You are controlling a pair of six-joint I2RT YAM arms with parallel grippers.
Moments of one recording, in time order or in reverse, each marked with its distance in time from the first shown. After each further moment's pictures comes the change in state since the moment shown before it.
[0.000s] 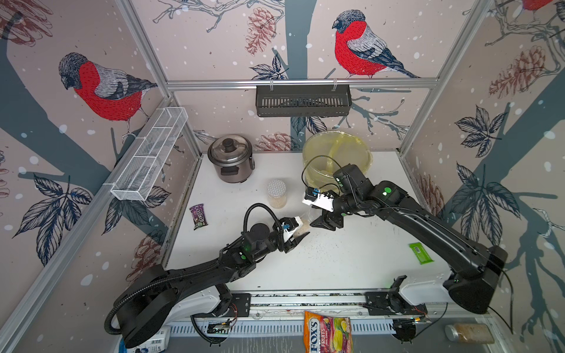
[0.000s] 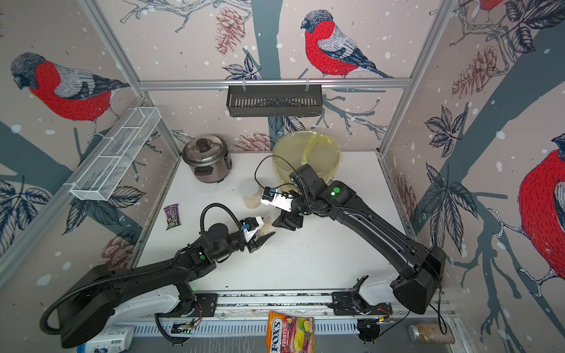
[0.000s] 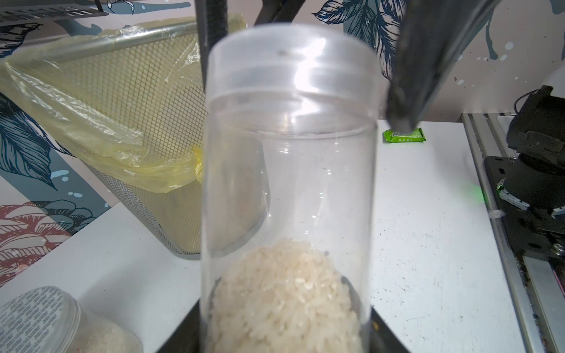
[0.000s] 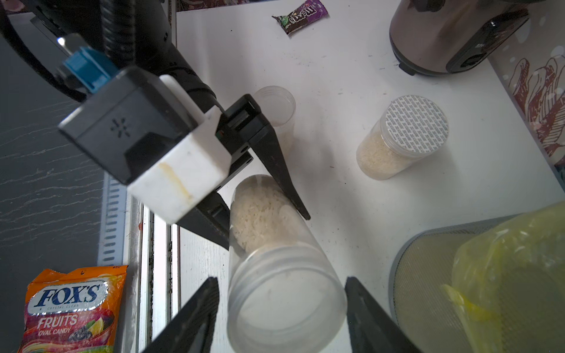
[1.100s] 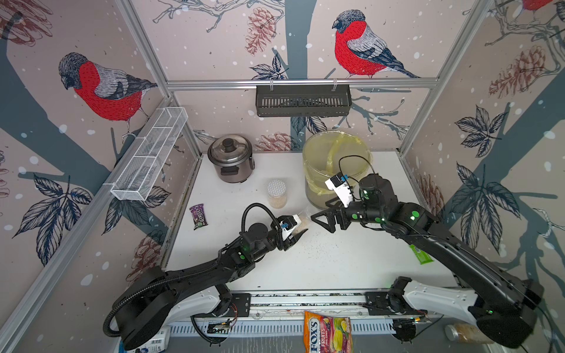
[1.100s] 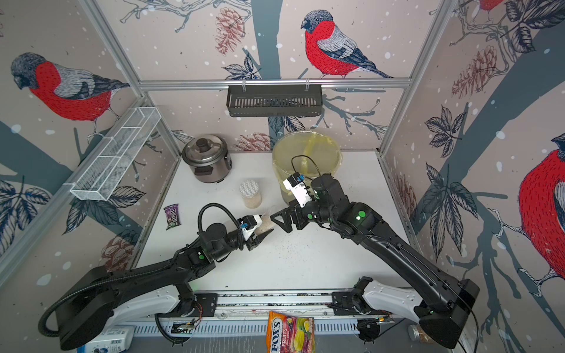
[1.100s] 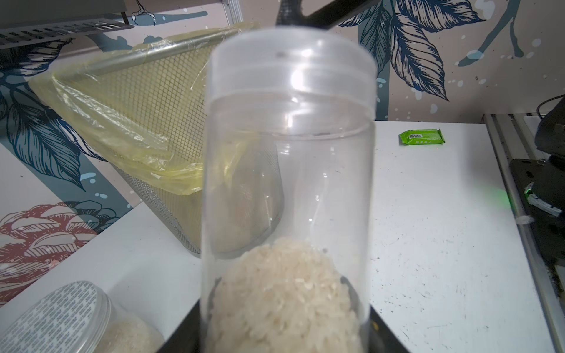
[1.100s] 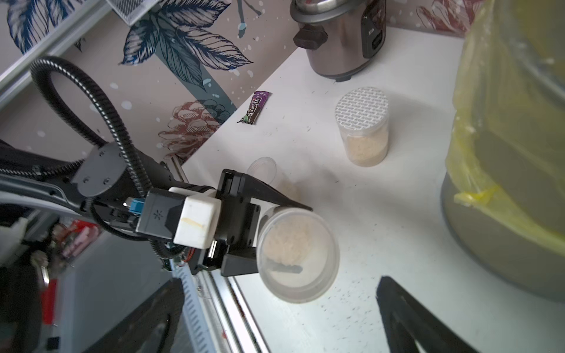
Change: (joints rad) left arm 0.009 -0.007 0.005 0.011 -0.027 0.033; right arm -0.021 -0.290 -0.243 0.308 0.092 0.883
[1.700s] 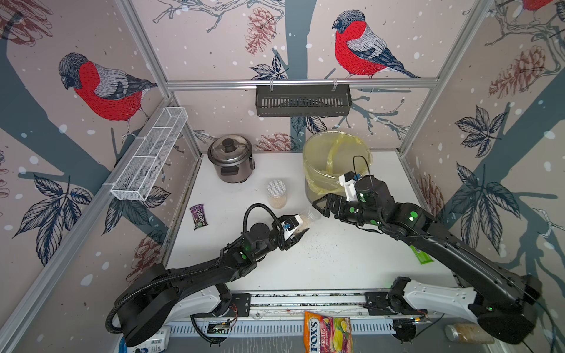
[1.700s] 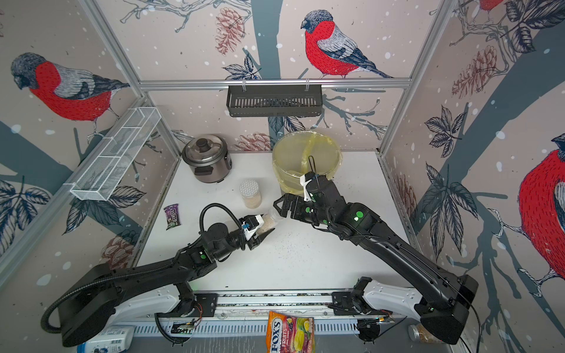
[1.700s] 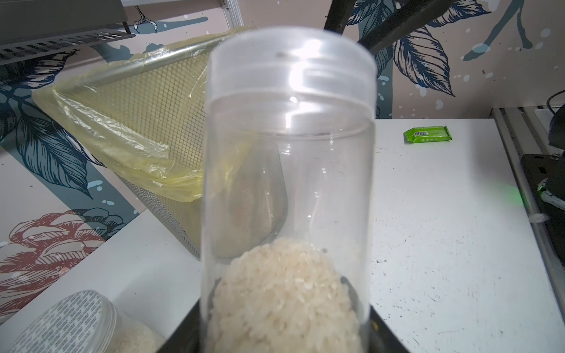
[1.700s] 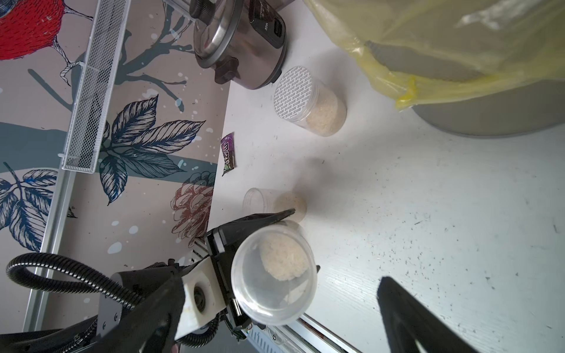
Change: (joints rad) left arm -0.016 0.018 0.001 0.022 -0.024 0.027; right arm 0.062 0.035 0.028 -0.060 0.210 0.541
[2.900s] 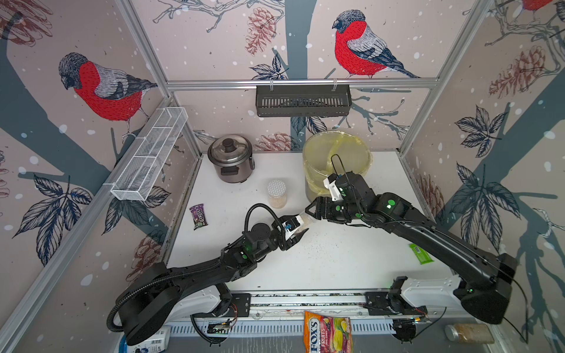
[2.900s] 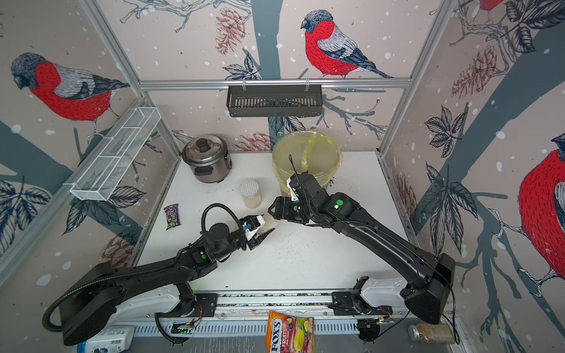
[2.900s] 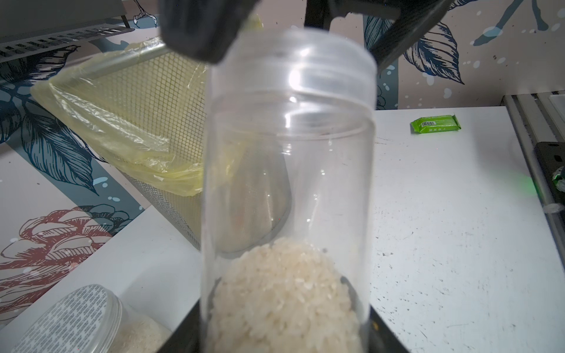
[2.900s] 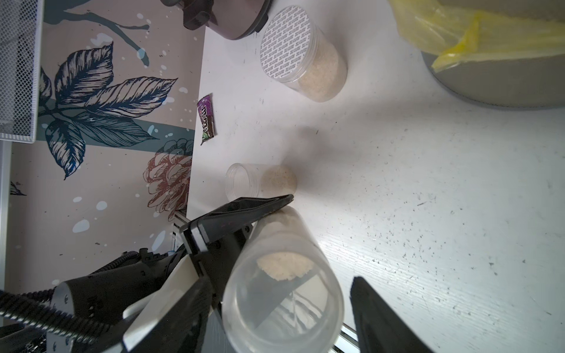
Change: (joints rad) left arm -0.004 0.012 0.002 -0.008 -0.023 0.022; right arm 0.024 0.168 0.096 -0.092 -0.064 -0.061
